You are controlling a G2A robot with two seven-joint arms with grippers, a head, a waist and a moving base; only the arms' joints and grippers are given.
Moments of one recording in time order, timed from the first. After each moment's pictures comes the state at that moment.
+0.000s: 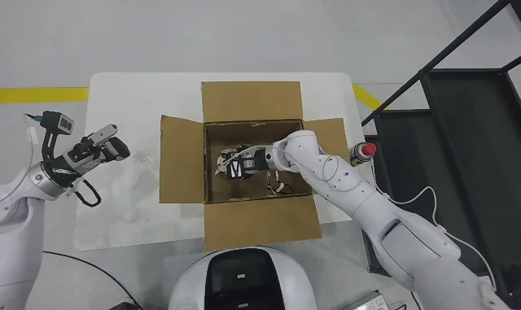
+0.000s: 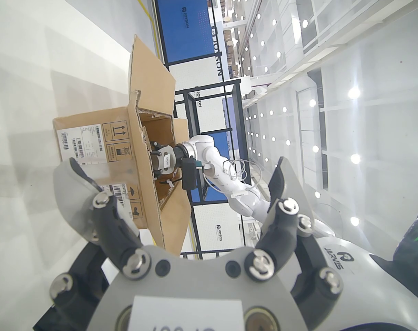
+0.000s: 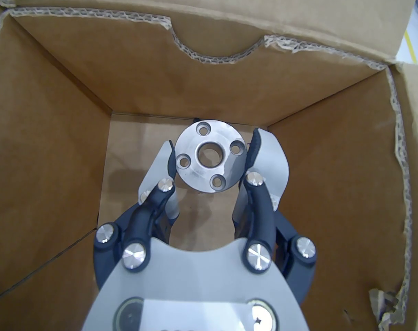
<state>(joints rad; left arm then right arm) 1.30 -0.96 -1.67 -1.50 -0.45 -0.22 -1.08 -0.73 -1.31 0.67 -1.00 -1.71 -0.83 -0.21</state>
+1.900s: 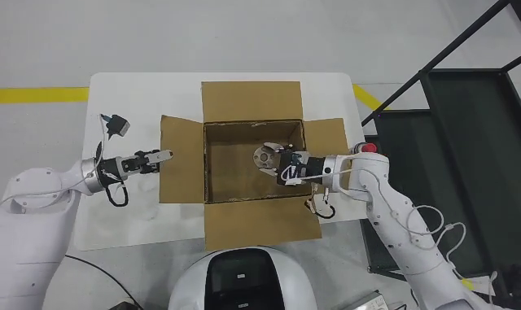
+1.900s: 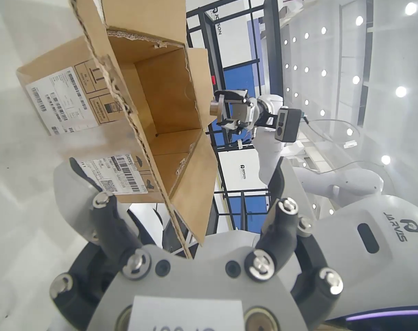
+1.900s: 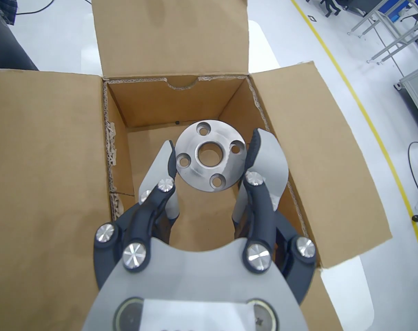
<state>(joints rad) 1.14 -0.97 -1.39 -1.42 -0.28 -0.33 -1.23 -1.32 -1.10 1.31 -1.80 -1.52 -0.91 0.09</state>
